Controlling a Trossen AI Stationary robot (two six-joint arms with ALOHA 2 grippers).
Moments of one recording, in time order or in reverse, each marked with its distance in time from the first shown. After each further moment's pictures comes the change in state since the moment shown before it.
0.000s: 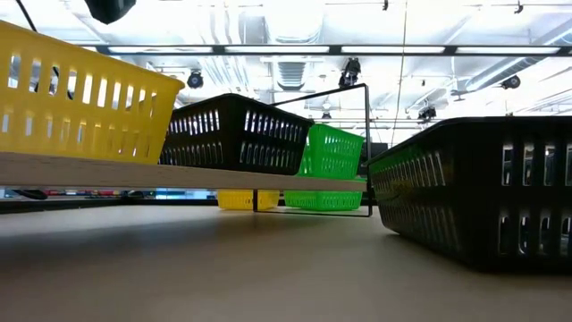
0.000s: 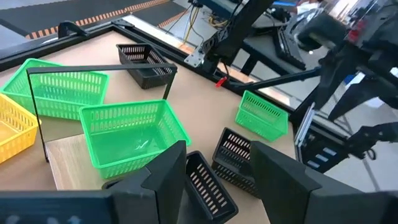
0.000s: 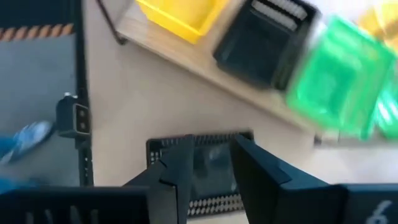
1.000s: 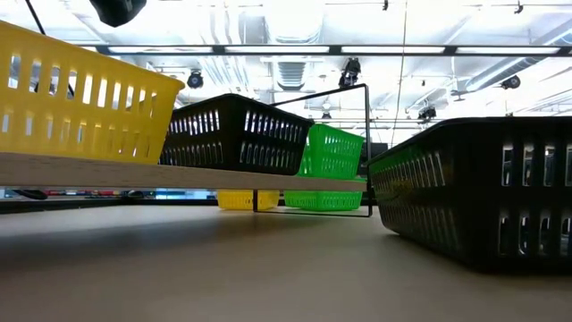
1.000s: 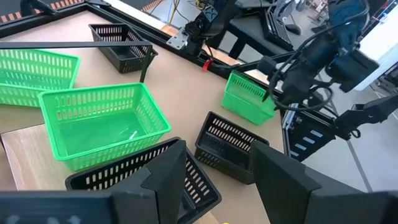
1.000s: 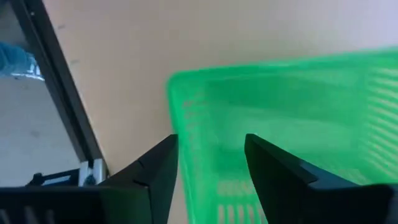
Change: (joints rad) left arm 0.000 0.081 0.000 0.073 0.081 0.000; right arm 0.370 -0.149 -0.785 0.245 -0.402 0.531
